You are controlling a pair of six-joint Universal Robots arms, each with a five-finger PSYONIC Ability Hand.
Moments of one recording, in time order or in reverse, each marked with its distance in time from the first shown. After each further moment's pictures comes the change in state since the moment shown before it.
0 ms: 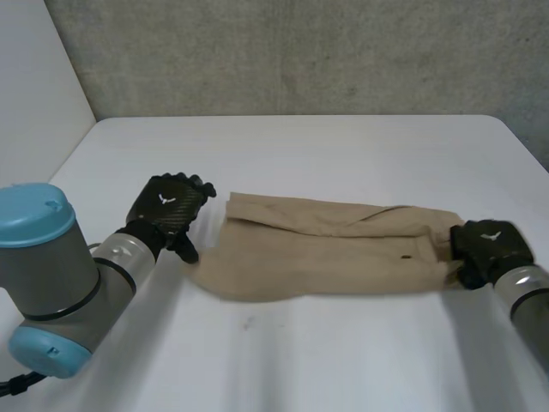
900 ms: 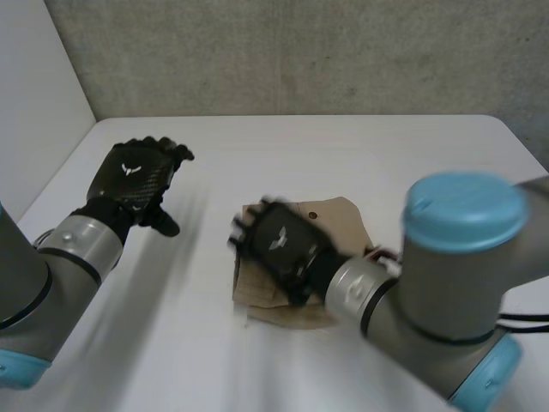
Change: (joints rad) left arm 0.043 0.223 -0.080 0.004 0.002 -0.092; right arm 0.624 0.102 -0.448 0.278 -0.233 -0.278; left_hand 0.000 -0.003 0.000 -0.001 -0.005; right_hand -0.715 -0.962 -0.944 -0.957 -0.876
